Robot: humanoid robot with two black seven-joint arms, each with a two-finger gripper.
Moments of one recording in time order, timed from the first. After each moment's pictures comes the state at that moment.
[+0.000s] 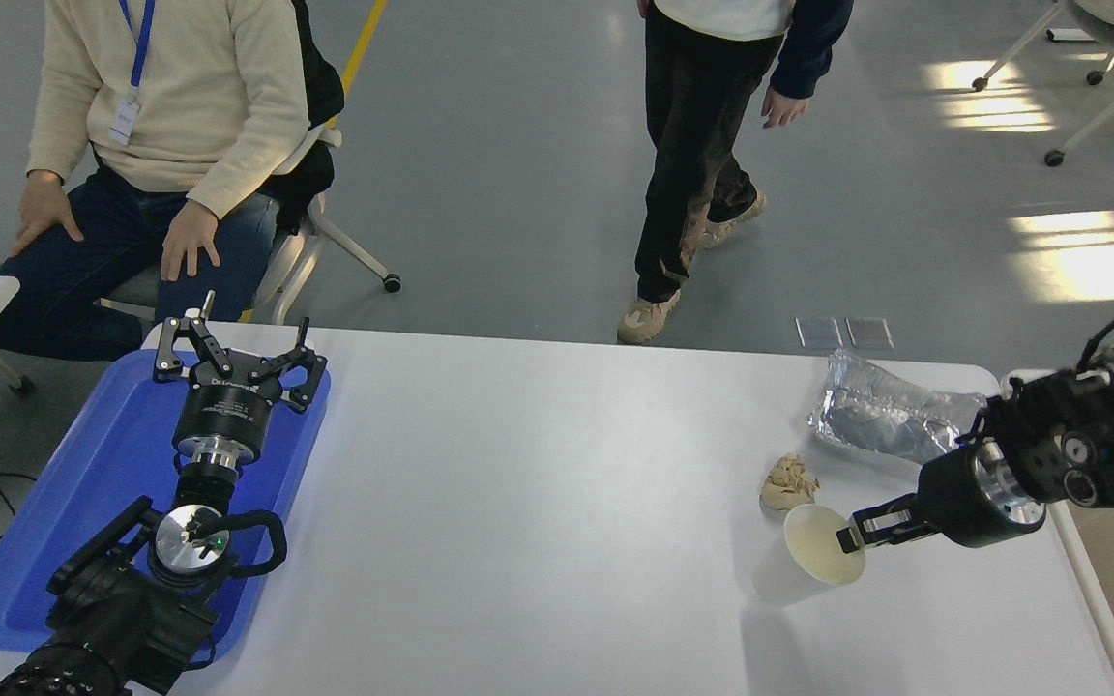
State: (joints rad) left arm -0.50 0.14 -1.12 -0.54 -0.09 -0.62 -0.35; right arm 1.77 -0.61 -1.17 1.52 -0.78 0.22 0.30
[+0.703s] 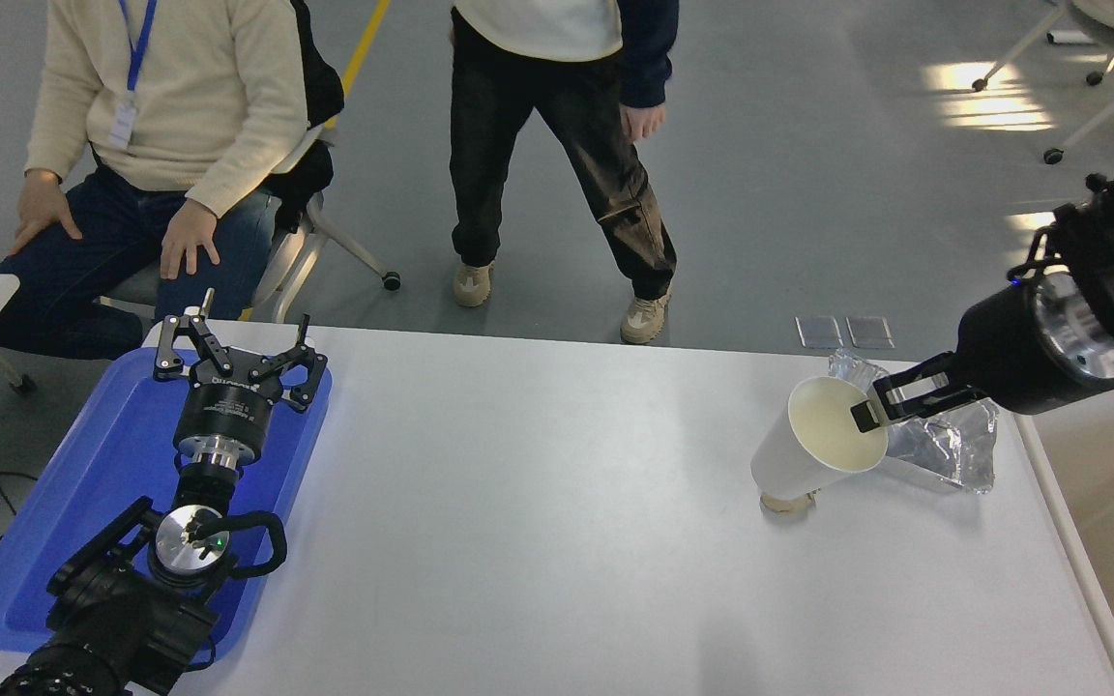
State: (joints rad) left arm -0.50 0.14 -1.12 -0.54 -0.09 -0.62 -0.35; right arm 2.40 -0.56 -1.35 1.73 -0.65 0.39 0.30
